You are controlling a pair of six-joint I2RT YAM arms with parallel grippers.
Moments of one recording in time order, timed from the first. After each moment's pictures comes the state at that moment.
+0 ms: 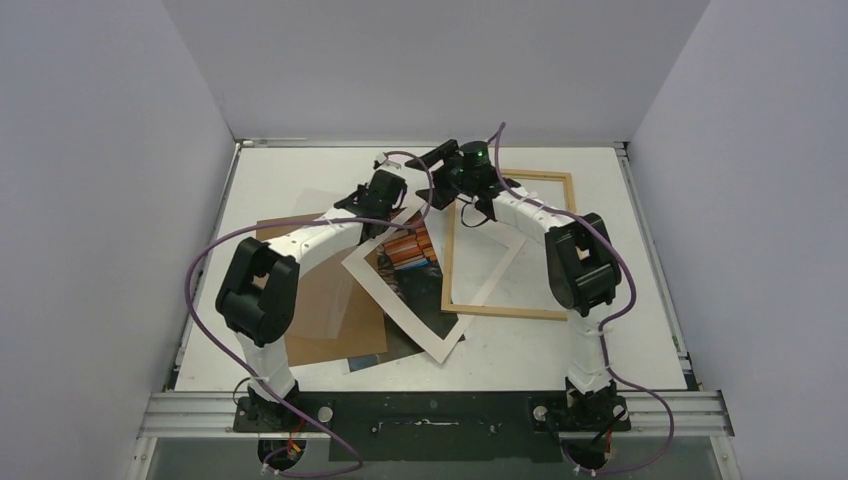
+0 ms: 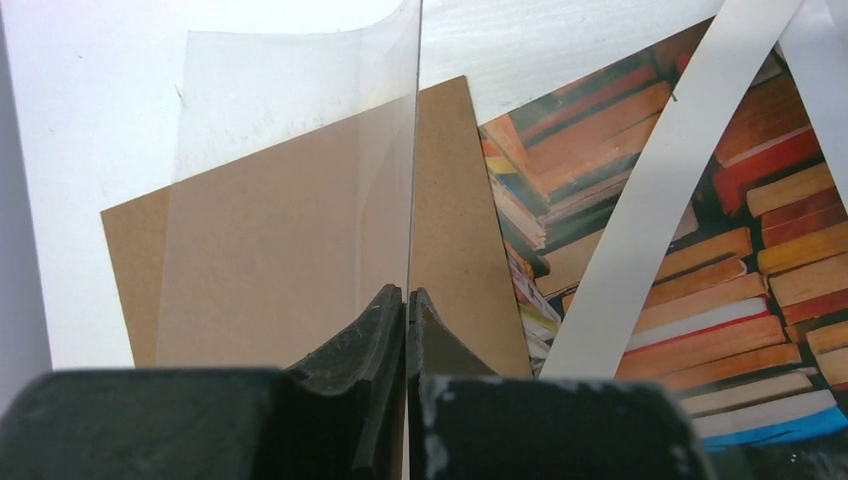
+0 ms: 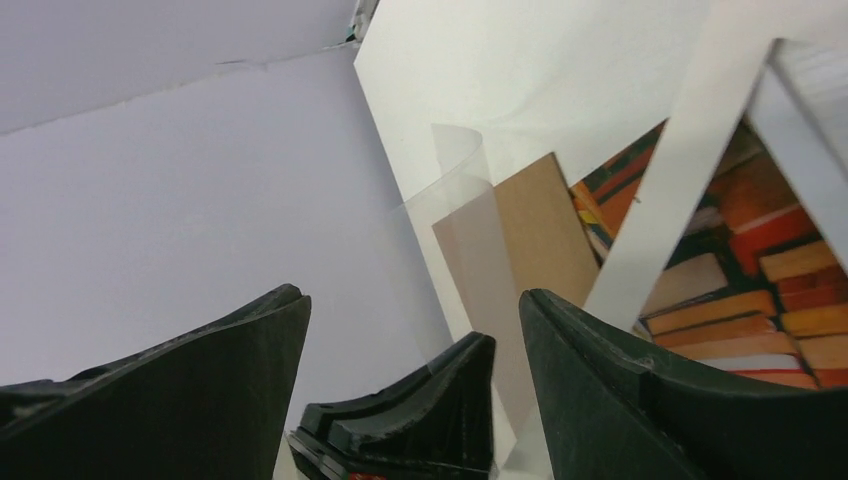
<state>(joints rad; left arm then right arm) -0.56 1.84 1.33 -0.33 -0.61 -0.09 0.47 2.10 1.60 0.05 -0.30 1.45</state>
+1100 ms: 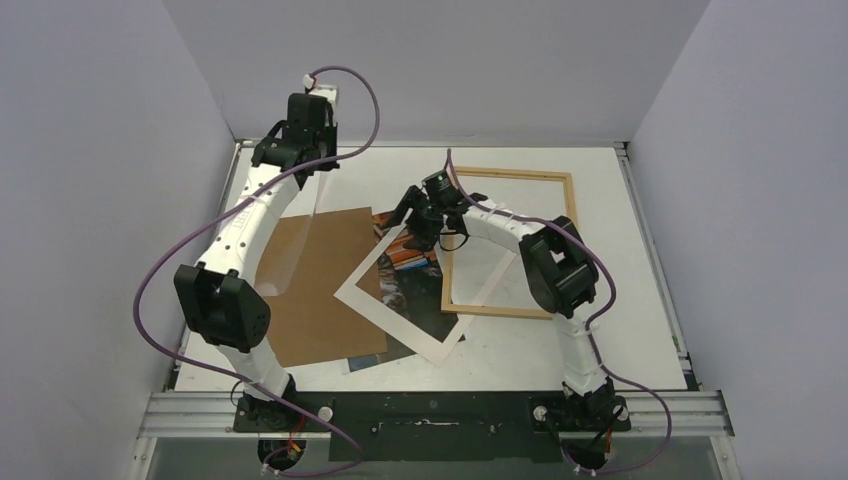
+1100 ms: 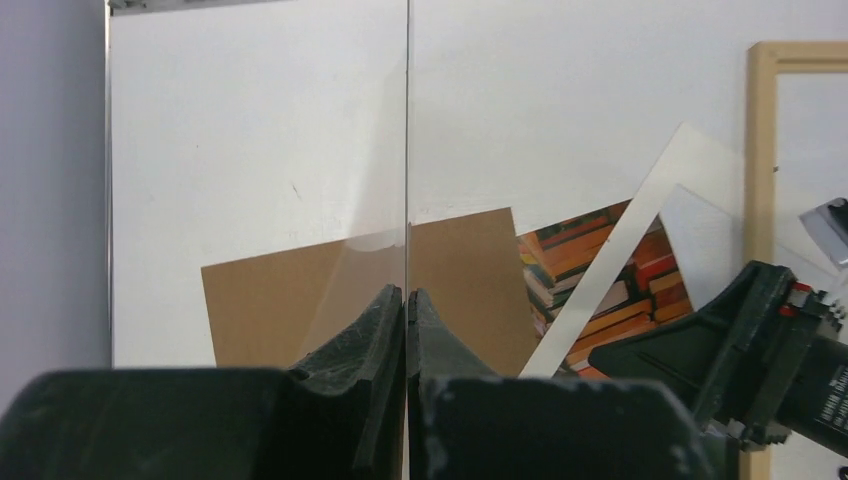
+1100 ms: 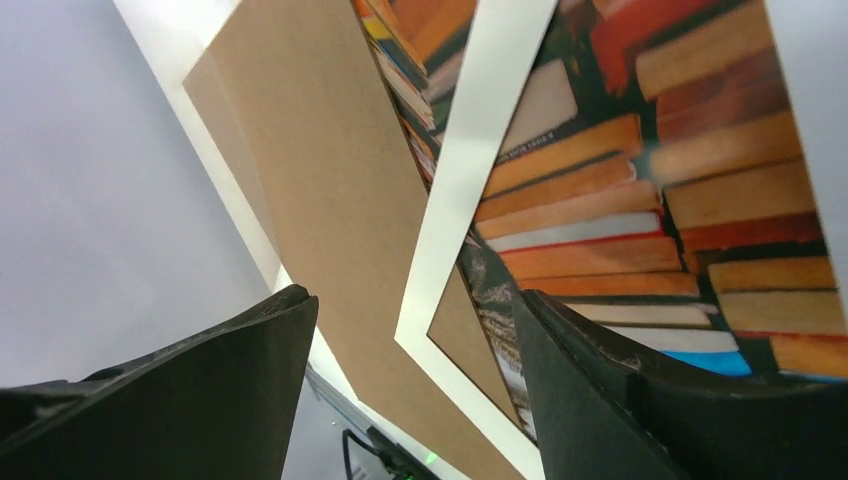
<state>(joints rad) -0.27 1.73 1.76 -0.70 -0.26 -0.09 0.62 2.16 1.60 -0.27 -0.33 1.18</state>
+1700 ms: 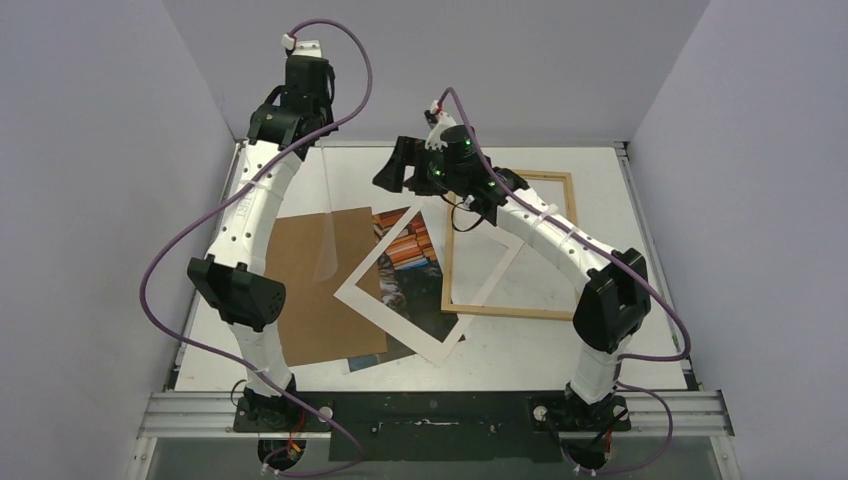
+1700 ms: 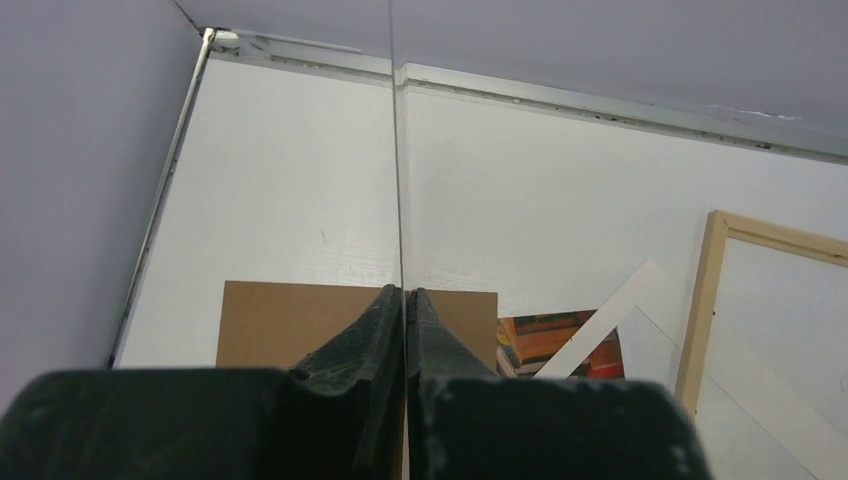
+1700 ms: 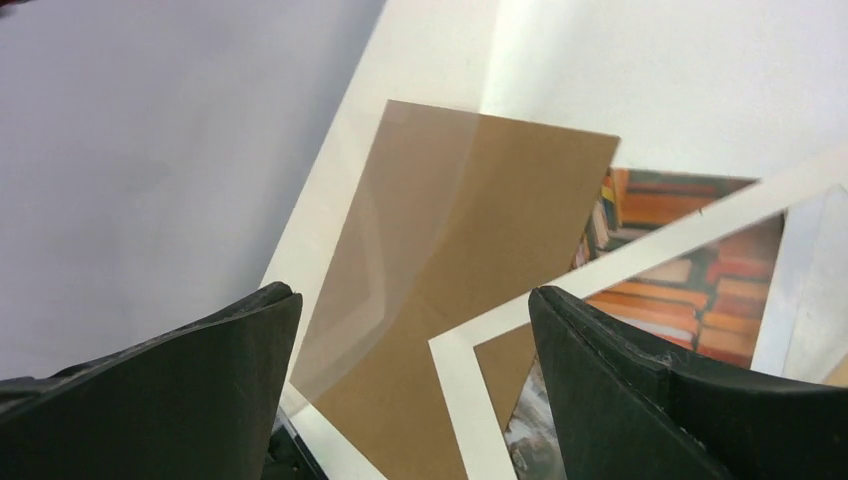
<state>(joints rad) -0.30 1.88 2.24 -0.91 -0.41 -0.25 0.64 1.80 1.65 -0.24 -0.26 0.66</state>
